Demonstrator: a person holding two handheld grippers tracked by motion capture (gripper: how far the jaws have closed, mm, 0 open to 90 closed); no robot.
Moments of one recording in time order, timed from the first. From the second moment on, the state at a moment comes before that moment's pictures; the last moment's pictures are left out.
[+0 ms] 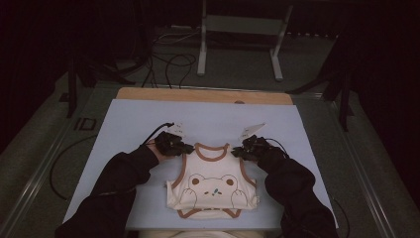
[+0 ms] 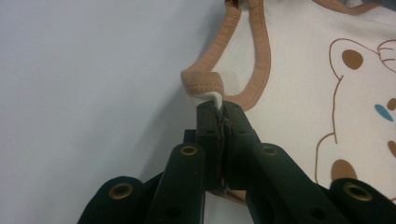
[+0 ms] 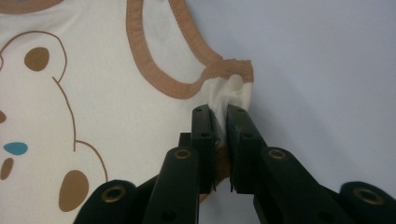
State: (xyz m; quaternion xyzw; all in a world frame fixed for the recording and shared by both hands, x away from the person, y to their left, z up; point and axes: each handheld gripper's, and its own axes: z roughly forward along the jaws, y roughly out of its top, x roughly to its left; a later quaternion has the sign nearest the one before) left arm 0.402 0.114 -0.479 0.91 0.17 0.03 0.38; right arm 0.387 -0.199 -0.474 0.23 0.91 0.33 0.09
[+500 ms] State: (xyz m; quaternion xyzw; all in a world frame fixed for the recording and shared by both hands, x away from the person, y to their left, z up) left arm 0.410 0.117 -0.454 0.91 0.16 0.06 0.39; right arm 0.393 -0.200 -0.450 0.22 0.91 0.34 0.11
